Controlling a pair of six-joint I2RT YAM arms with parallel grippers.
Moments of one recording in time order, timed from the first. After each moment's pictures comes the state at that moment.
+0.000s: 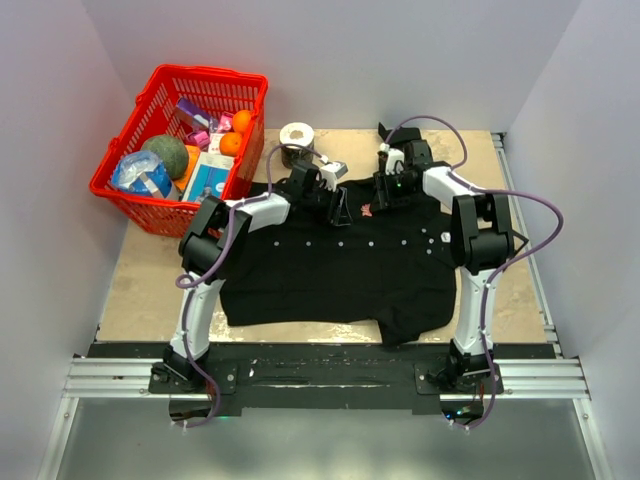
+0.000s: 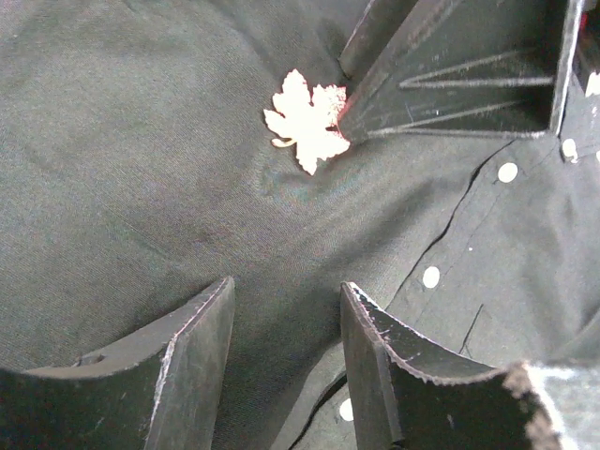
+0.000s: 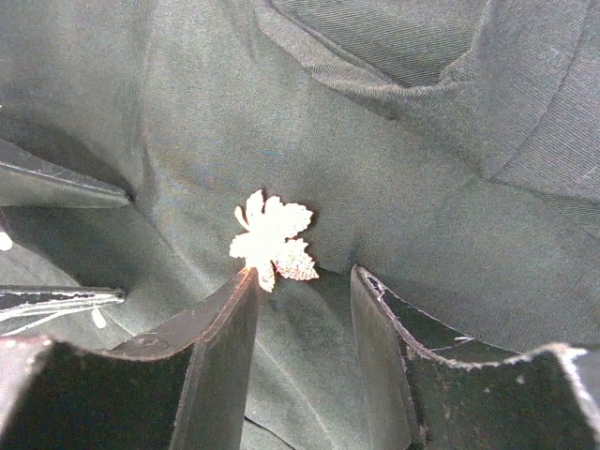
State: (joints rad) left arm -0.52 2.24 1.51 0.05 0.52 -0.23; right arm 0.17 2.17 1.61 -0.48 -0.45 -0.03
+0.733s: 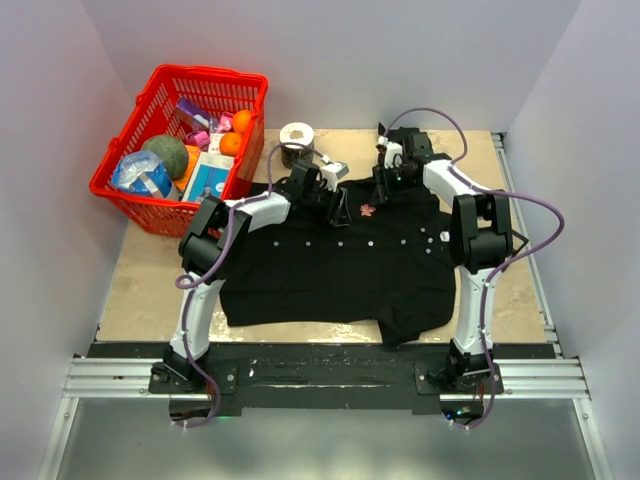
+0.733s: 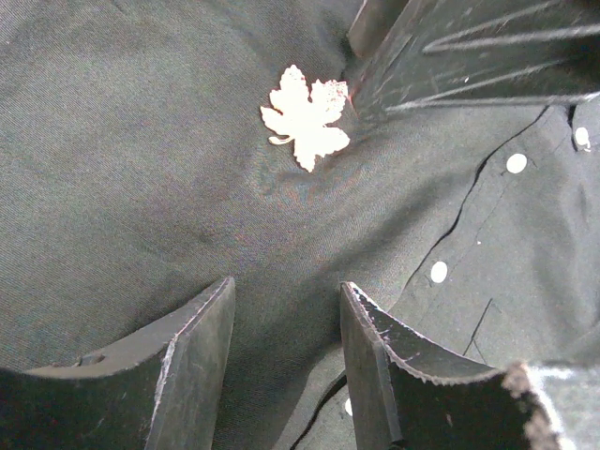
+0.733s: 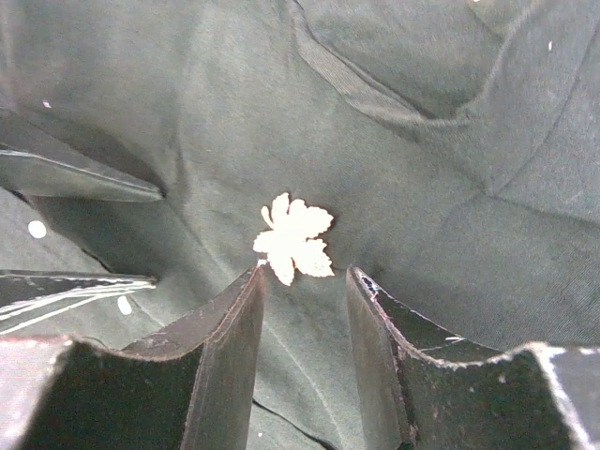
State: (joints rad) left arm -0.52 2.23 1.53 0.01 0.51 -0.19; right arm 0.17 2.19 1.70 -0.57 -0.49 -0.06
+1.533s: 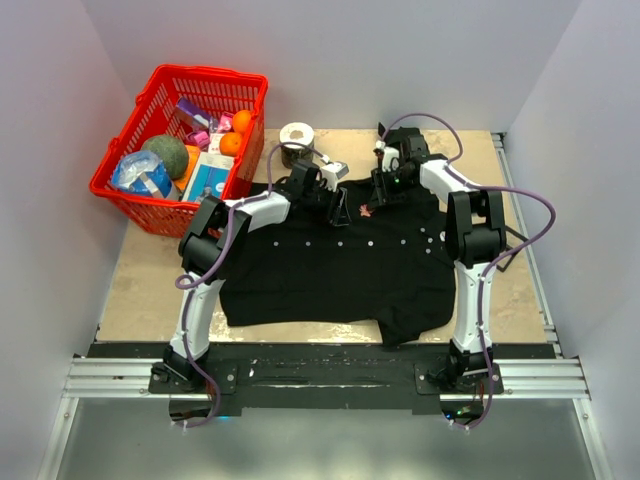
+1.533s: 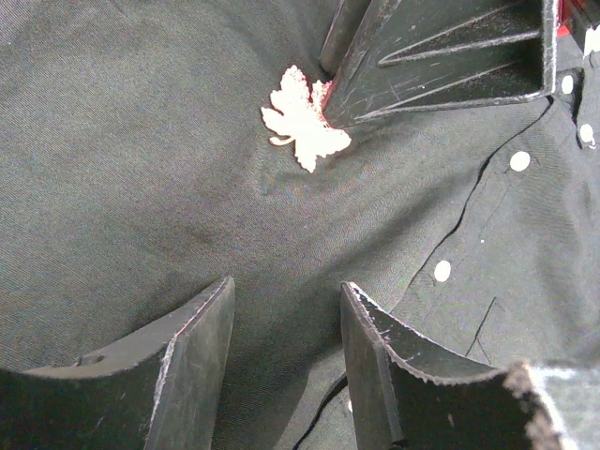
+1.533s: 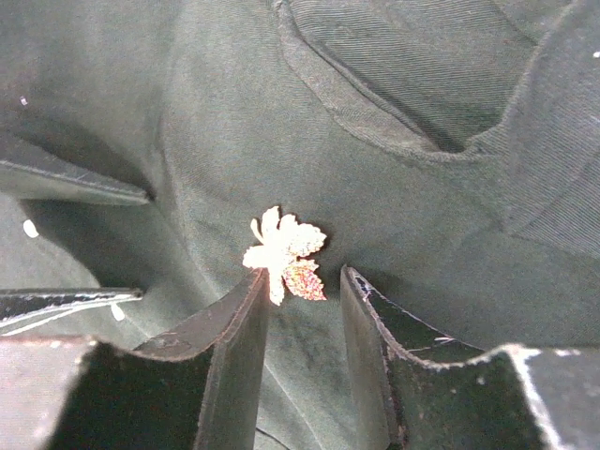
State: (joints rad) left arm -0.52 2.23 1.53 0.00 0.51 -0.17; right arm 0.17 2.27 1.77 -0.61 -0.53 -0.07
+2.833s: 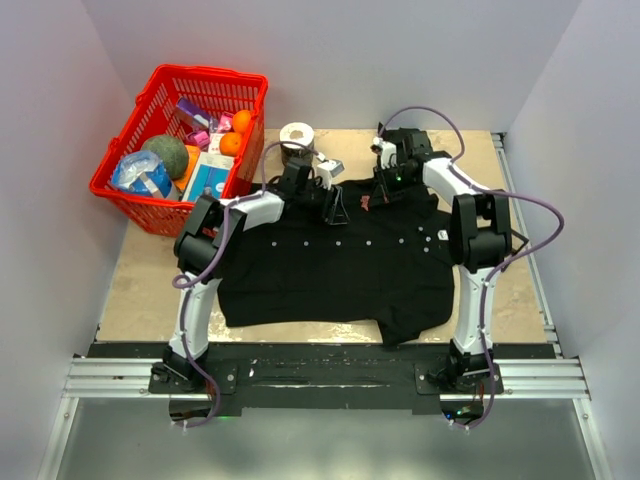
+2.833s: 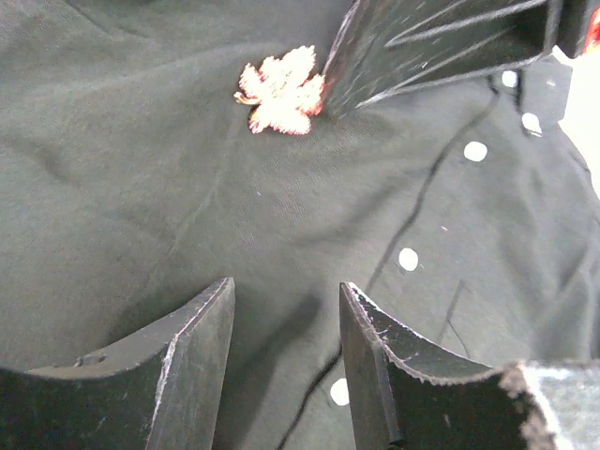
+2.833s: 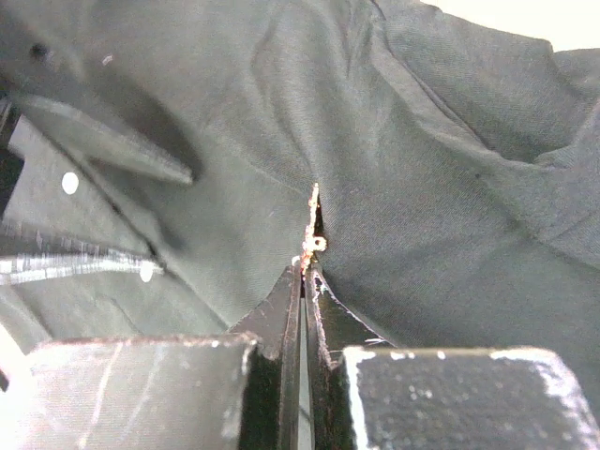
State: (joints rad) left arm -0.49 2.22 1.51 0.05 0.62 -0.17; right arm 0.17 2.23 1.76 -0.63 -0.62 -0.17
